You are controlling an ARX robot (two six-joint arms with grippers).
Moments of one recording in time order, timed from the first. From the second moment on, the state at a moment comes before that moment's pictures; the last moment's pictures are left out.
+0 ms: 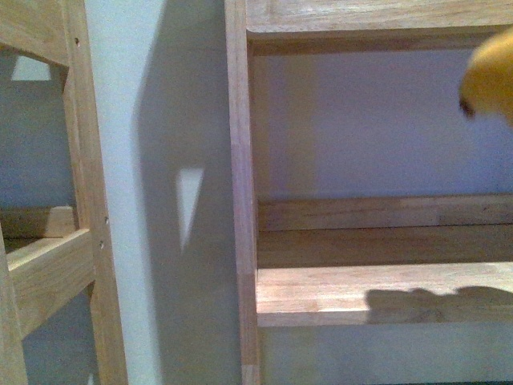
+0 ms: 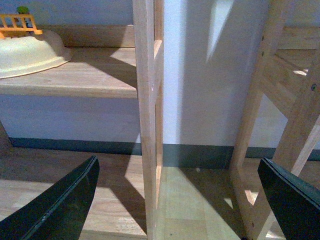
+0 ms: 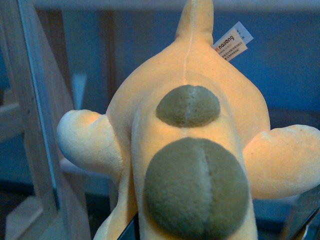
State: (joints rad) left arm 0.00 0.00 0.01 0.00 0.00 0.00; right arm 0.18 0.31 0.39 0.21 0.06 -0.08
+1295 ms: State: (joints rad) left arm 0.00 0.00 0.01 0.00 0.00 0.00; right arm 0.23 1.63 2.02 -0.10 0.03 0.16
